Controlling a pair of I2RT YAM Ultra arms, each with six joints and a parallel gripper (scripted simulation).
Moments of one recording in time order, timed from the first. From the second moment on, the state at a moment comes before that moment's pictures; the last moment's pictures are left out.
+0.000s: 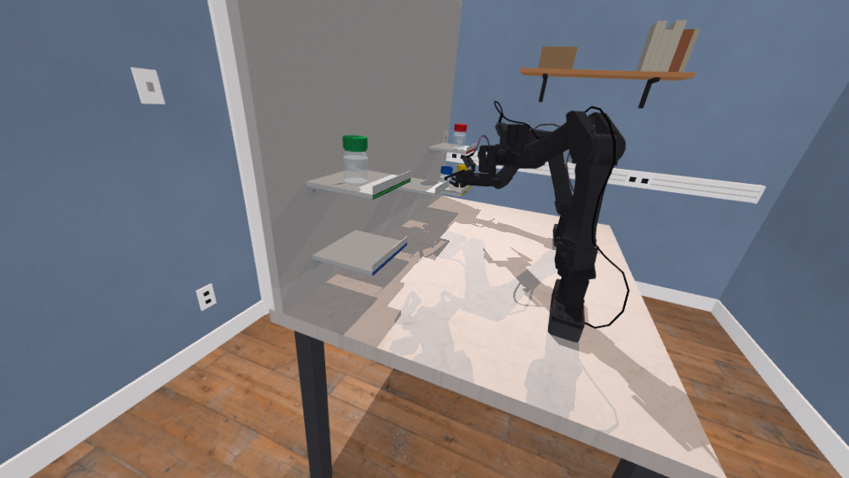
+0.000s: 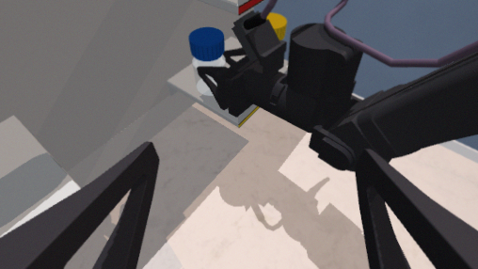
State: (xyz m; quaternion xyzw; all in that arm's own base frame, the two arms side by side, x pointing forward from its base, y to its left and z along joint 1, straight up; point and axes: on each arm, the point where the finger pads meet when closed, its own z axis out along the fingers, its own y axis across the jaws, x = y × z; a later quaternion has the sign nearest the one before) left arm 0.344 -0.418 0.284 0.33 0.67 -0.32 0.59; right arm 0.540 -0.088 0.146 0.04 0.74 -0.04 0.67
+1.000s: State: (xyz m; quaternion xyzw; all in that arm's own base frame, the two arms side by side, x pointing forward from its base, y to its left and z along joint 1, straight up) left arm 0.344 -0.418 0.284 0.33 0.67 -0.32 0.59; right arm 0.530 -0.090 0.146 0.04 0.74 -0.04 0.67
